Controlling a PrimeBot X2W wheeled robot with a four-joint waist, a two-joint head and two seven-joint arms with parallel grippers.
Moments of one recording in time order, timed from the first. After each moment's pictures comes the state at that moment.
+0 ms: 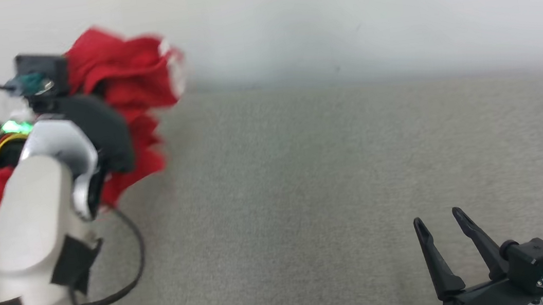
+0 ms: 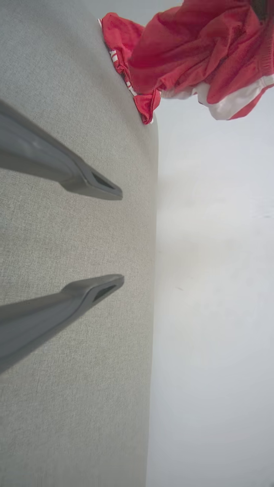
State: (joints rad) left arm -0.93 0.25 -0.29 0.69 -0.34 -0.07 0.26; right arm 0.07 -0.05 0.08 -0.09 0.16 0.13 0.04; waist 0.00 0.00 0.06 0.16
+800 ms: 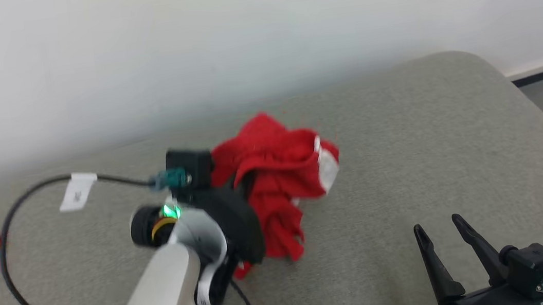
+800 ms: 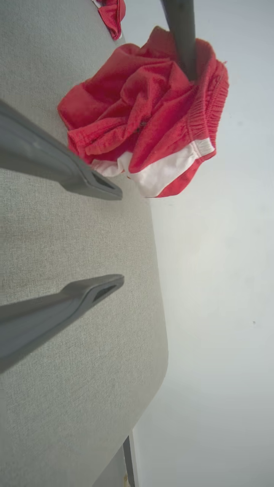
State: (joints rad) left arm -0.63 0.06 -0.44 0.45 -0.54 -0.07 0.26; right arm 0.09 -0.05 0.08 -0.09 0.17 0.13 0.05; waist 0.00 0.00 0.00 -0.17
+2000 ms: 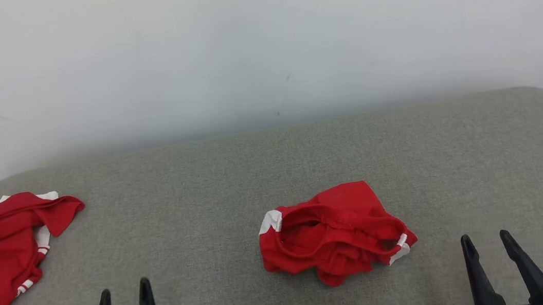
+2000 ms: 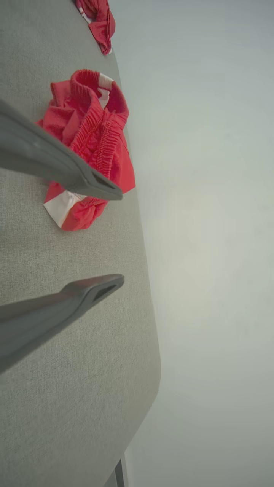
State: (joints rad) left arm 0.04 0.20 -0.21 0.01 -0.52 0.09 -0.25; right arm 0.14 -0.05 -0.04 -0.03 0.21 0.13 -0.05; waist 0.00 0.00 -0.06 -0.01
